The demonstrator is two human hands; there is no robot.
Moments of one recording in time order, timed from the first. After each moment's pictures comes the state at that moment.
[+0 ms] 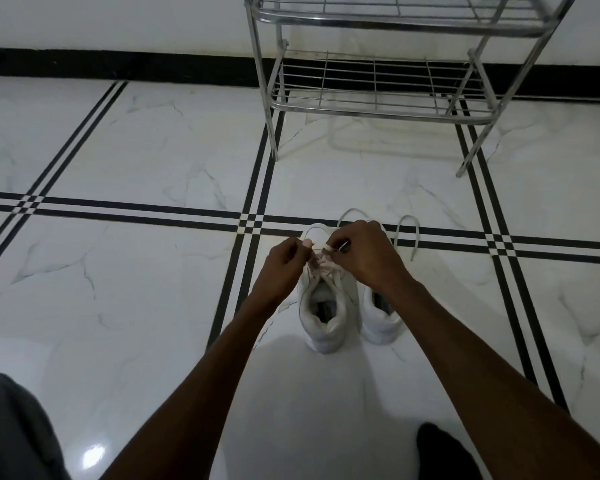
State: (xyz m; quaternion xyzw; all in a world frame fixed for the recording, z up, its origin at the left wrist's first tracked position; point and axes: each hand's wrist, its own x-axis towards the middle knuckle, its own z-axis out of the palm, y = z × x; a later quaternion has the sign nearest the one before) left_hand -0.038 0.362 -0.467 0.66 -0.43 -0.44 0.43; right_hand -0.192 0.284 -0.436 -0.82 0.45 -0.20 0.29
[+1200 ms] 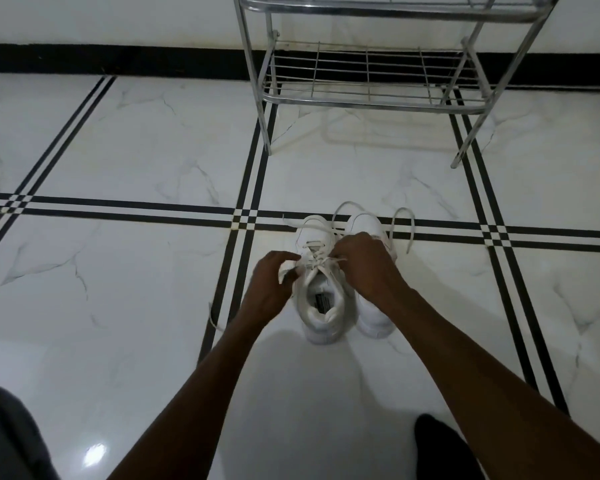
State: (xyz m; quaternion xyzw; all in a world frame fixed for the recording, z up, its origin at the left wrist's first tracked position) left_hand -0.028 0.384 -0.508 0.71 -0.54 -0.30 0.34; right_hand -0.208 0.285 -0.486 -0.87 0.46 -0.07 0.19
